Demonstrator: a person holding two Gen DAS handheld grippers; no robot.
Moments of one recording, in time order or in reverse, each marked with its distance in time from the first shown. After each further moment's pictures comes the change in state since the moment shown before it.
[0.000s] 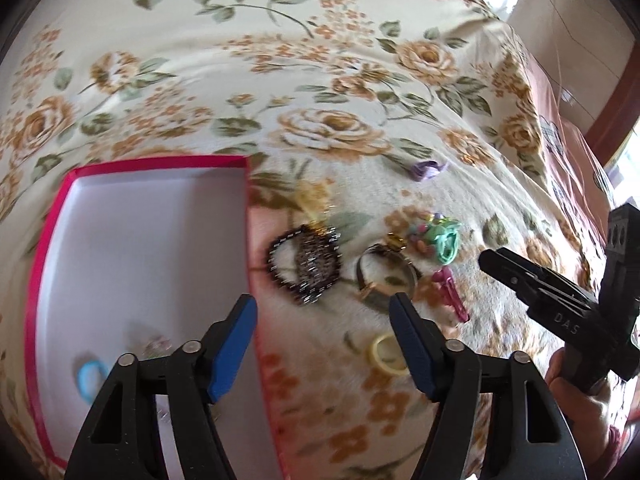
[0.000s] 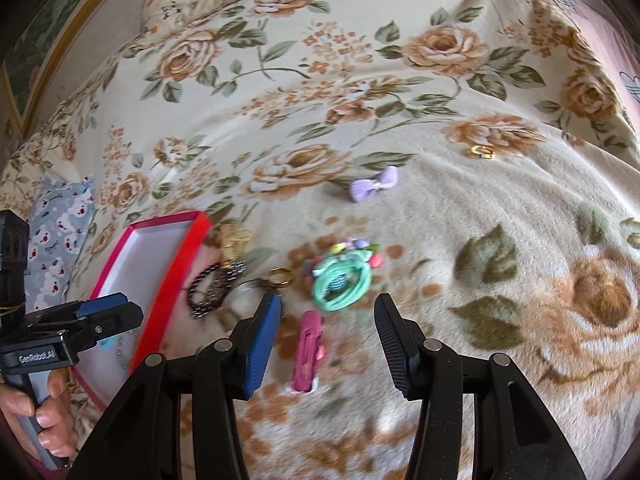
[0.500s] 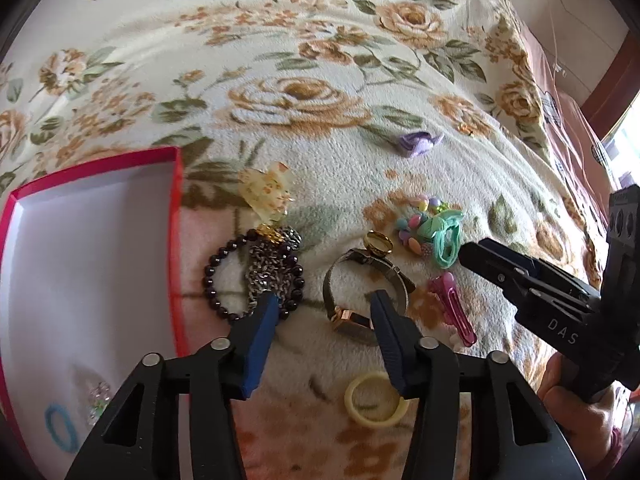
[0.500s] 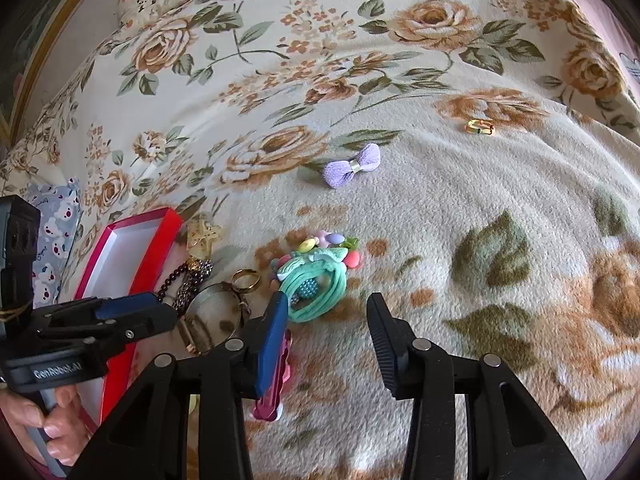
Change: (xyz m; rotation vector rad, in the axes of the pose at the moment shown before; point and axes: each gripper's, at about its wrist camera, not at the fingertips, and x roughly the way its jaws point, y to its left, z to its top) left arm 0.075 -0.024 0.024 0.042 0.100 -0.027; right arm 0.032 -0.016 0.004 0.038 0.059 -0.004
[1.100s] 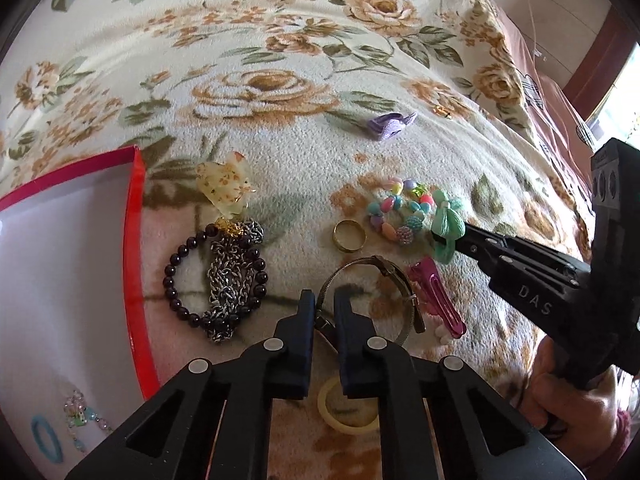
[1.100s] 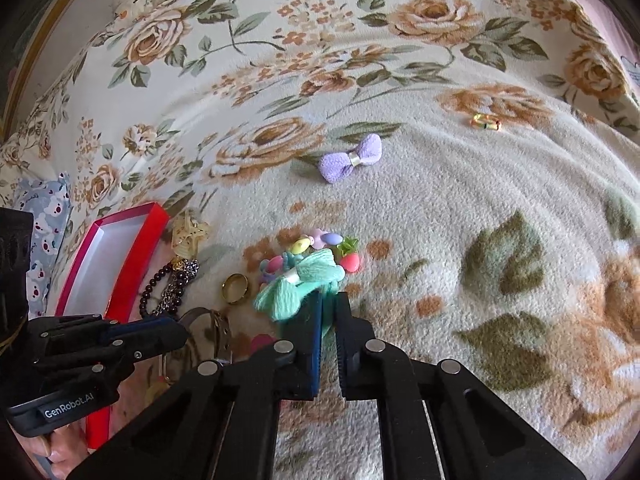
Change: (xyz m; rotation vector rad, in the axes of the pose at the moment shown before) left arm 0.013 -0.014 -0.009 0.068 -0.015 -0.034; right arm 0.008 0.005 0.001 -0.022 -0.007 -0.030
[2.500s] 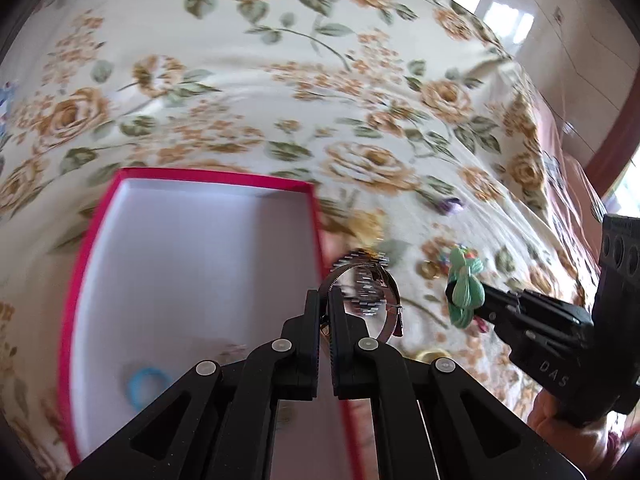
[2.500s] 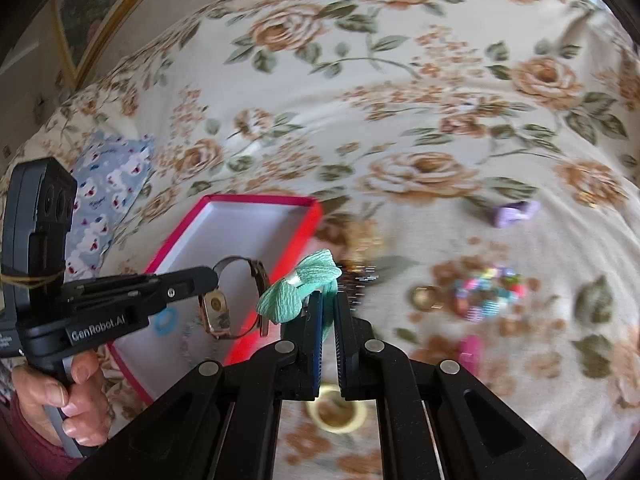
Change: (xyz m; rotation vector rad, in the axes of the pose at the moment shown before) left arm -0.127 0.095 -0.054 -0.191 -0.200 0.054; right arm -0.030 0.127 -0.004 -0.220 -0.019 0.214
